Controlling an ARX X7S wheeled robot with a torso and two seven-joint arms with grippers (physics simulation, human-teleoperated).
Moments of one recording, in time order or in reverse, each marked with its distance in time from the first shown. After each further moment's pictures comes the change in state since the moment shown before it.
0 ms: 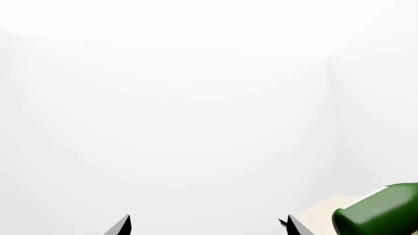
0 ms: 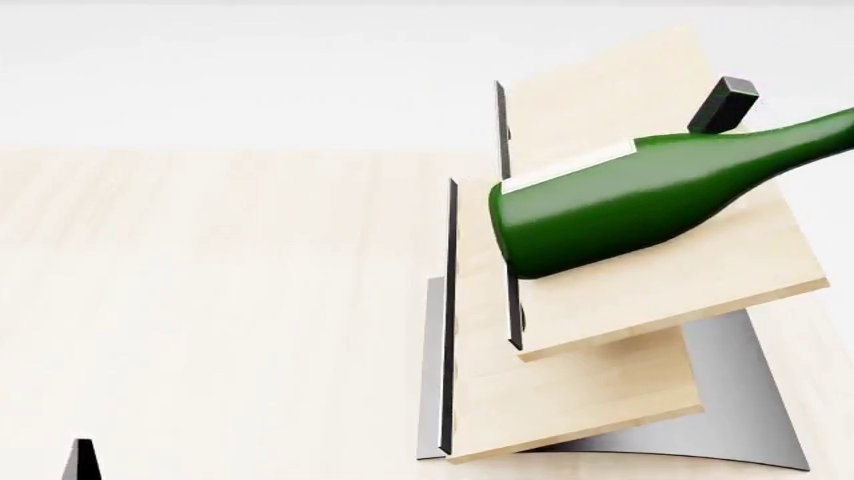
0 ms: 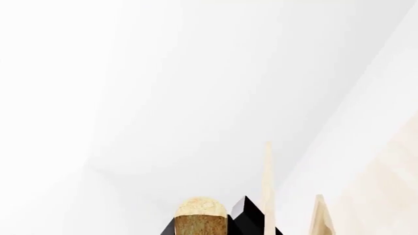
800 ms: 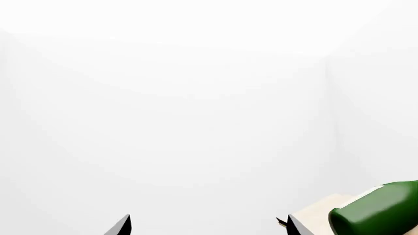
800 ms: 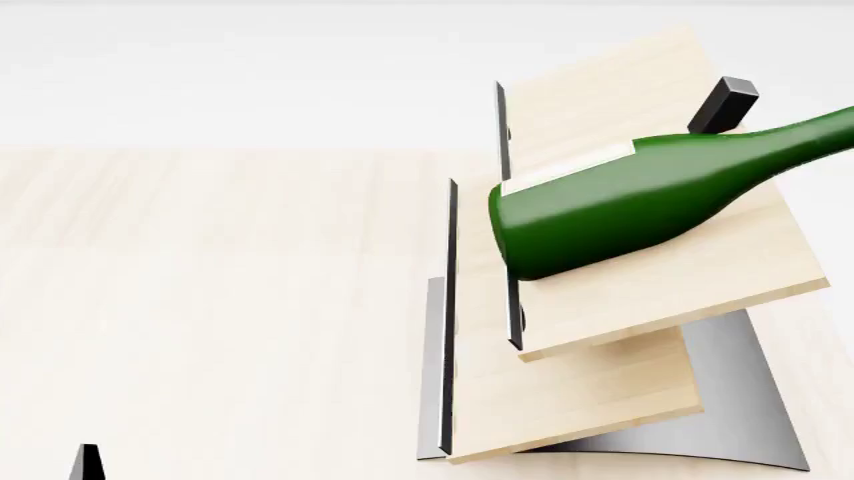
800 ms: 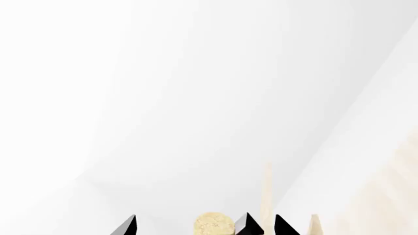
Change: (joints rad) left arm 0.000 -0.006 0.013 -0.004 0.006 0.007 -0.006; right arm -0.088 0.047 0.089 -0.107 0.001 -0.037 0.037
